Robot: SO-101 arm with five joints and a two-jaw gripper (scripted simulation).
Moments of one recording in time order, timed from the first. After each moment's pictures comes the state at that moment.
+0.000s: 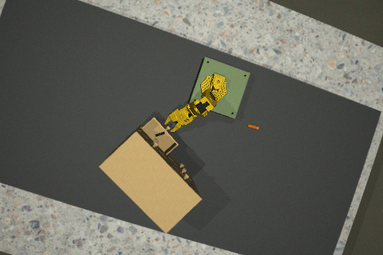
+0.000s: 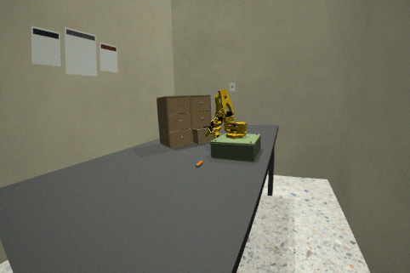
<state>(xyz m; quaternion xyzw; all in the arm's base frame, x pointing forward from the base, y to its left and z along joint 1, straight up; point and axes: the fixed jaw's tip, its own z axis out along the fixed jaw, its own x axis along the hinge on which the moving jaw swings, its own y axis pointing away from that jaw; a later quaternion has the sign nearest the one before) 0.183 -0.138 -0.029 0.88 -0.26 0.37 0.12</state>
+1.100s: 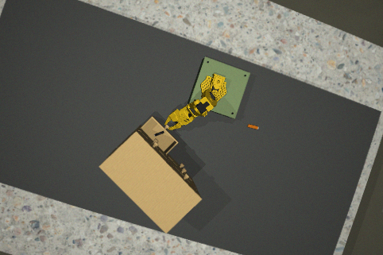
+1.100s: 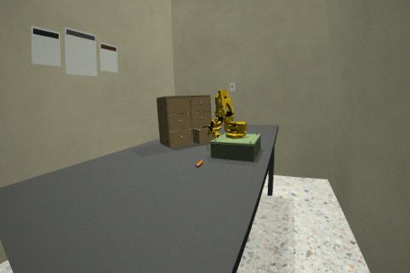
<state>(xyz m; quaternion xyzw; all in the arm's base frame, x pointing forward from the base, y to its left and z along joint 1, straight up) 0.184 -0.137 -0.029 0.88 -0.26 0.37 0.12</state>
